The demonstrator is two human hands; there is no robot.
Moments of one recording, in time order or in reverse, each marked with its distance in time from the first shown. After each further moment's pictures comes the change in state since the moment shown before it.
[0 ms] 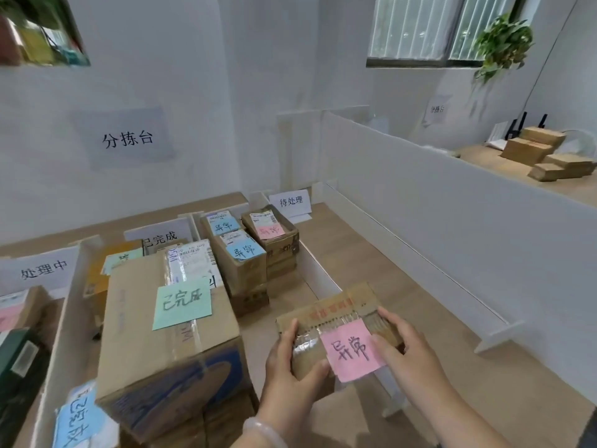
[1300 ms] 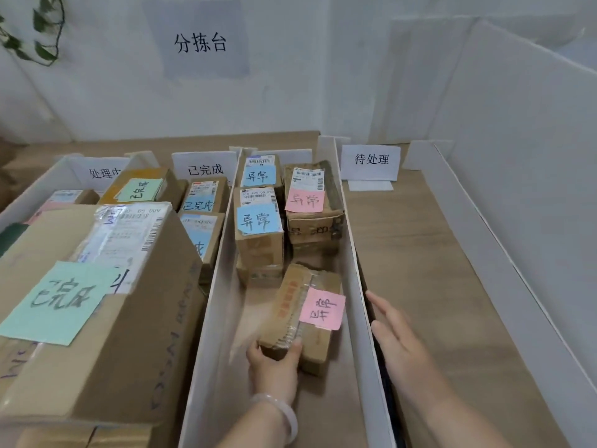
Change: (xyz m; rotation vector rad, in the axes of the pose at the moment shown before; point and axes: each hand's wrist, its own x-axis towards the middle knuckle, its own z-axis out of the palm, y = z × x) left_hand 0.180 -0.119 0.081 -0.328 0.883 -0.551; right_hand 0.237 0.051 0.037 -0.032 -0.567 -0.170
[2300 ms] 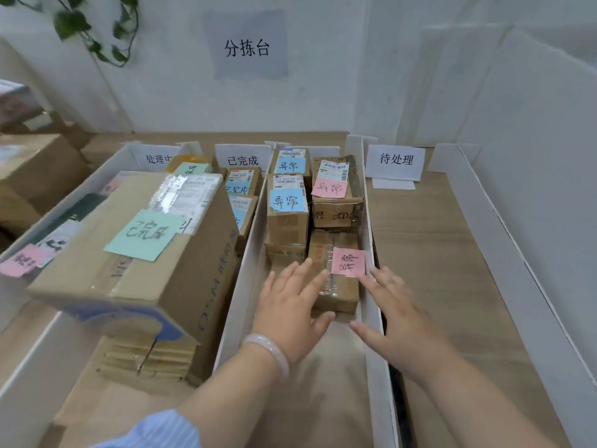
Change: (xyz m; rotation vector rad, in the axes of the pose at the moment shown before) left_hand -0.090 0.088 -0.048 1.288 -0.094 1.104; right_hand -0.027 -0.022 -0.013 -0.727 -0.204 -0.383
